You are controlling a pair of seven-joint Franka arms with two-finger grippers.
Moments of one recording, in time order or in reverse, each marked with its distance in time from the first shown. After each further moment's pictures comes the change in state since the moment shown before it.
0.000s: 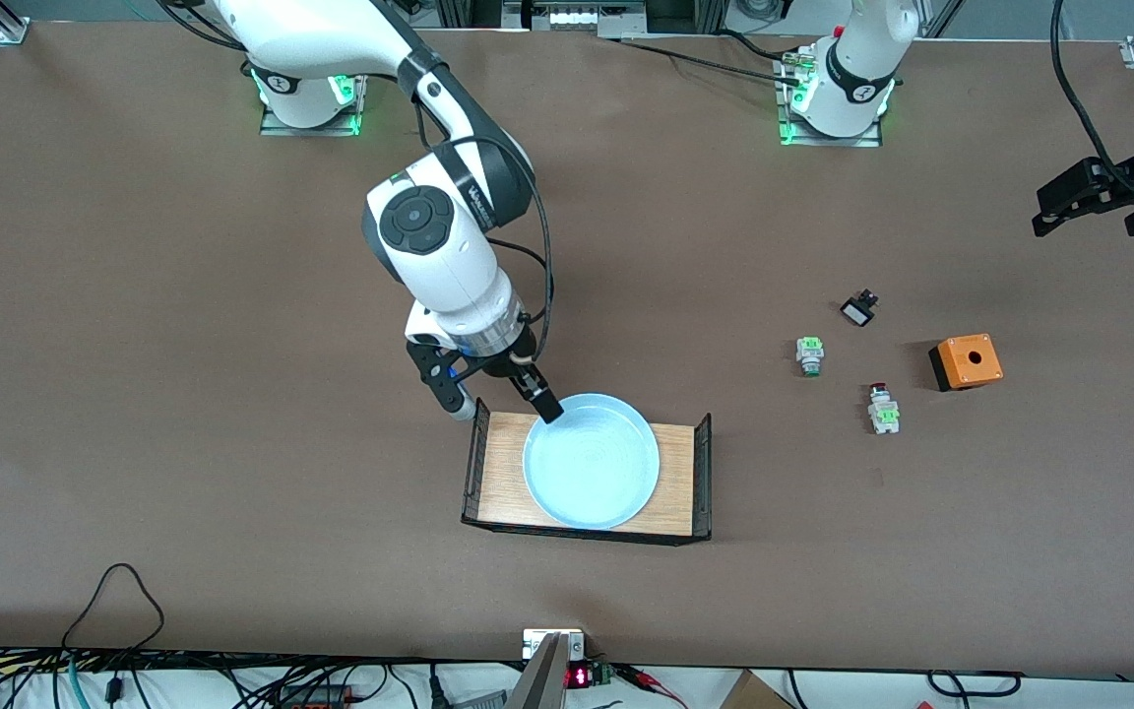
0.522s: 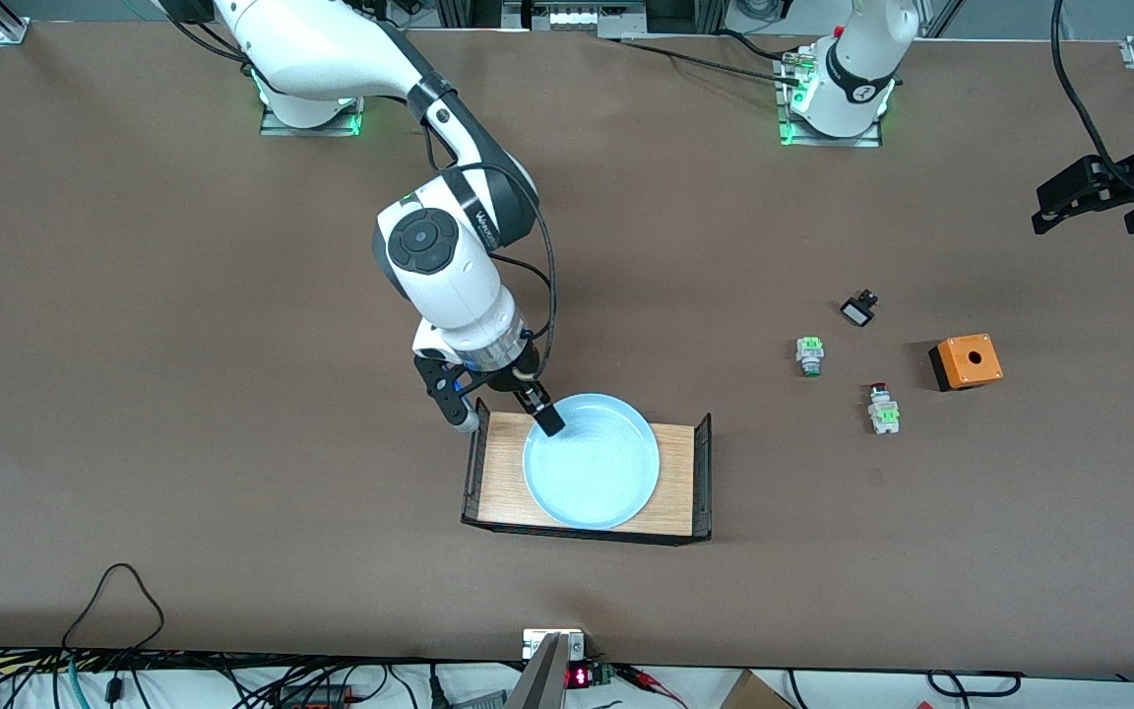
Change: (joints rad) left arm 0.000 0.000 0.000 0.000 0.000 -0.012 0.000; right arm -0.001 0.033 -0.003 0.009 0.006 0.038 0.005
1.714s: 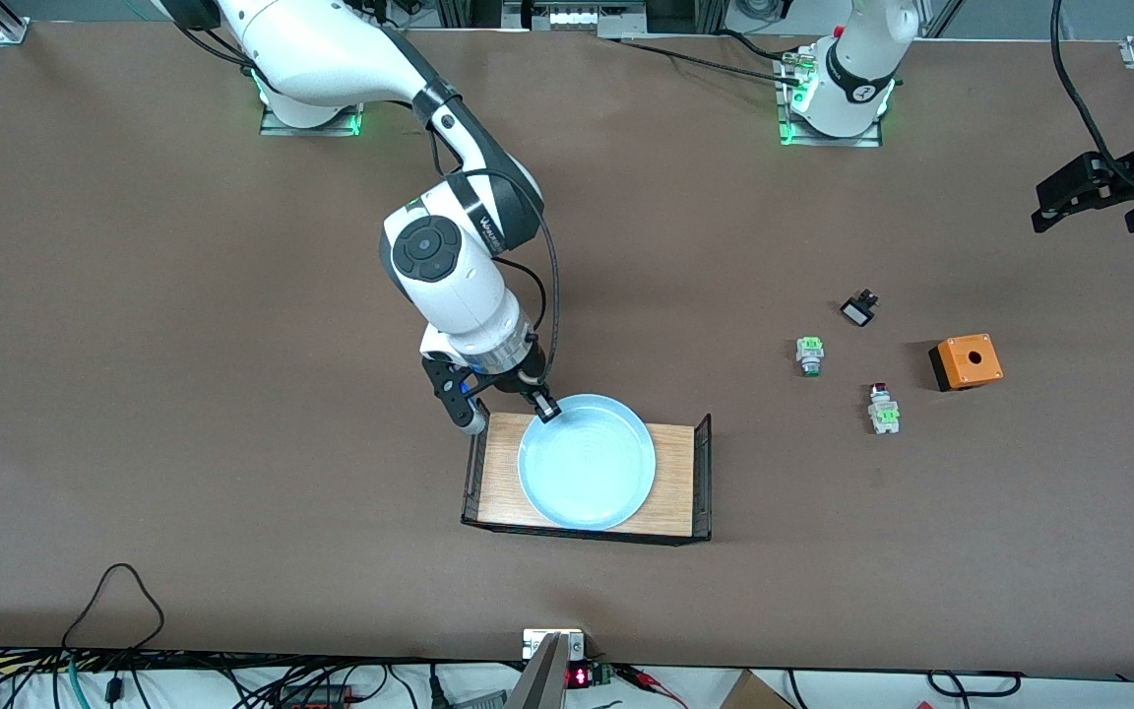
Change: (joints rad) left arm -0.001 0.000 -0.006 0.011 0.000 -0.002 0.000; right arm 0.006 0.023 0.003 0.018 0.037 0.002 0.004
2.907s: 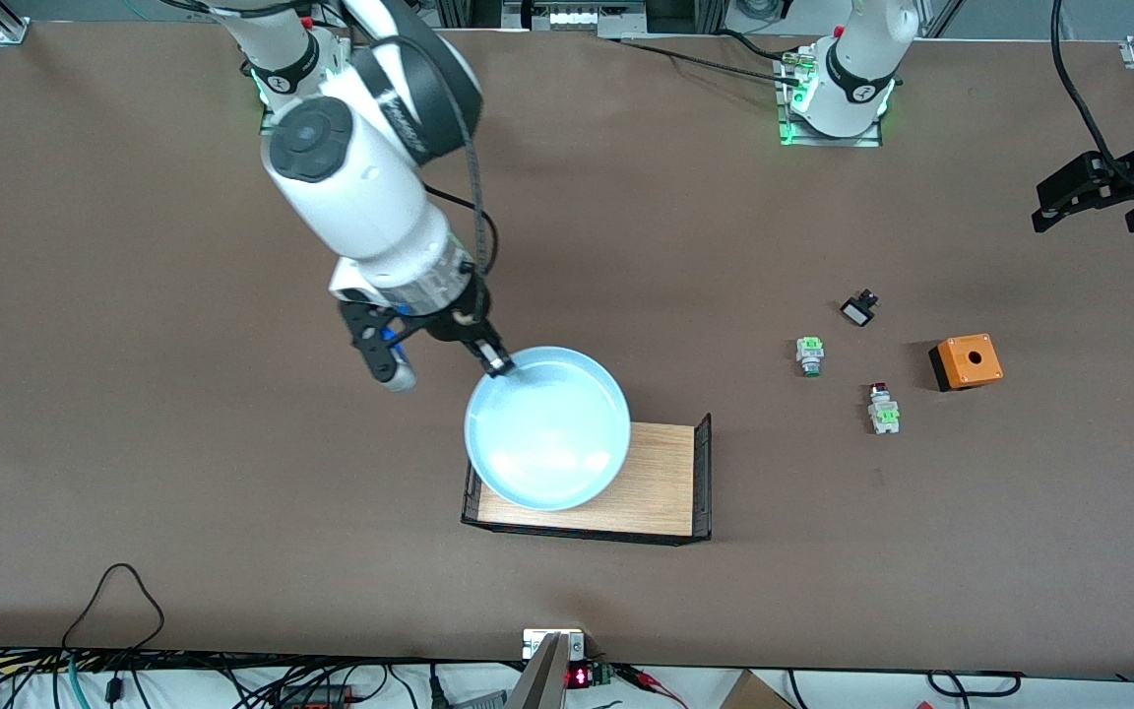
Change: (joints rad) left arm 0.000 0.000 0.000 0.001 0.000 -0.001 0.000; right arm -0.094 -0.245 0.013 0.054 0.002 -0.393 -0.134
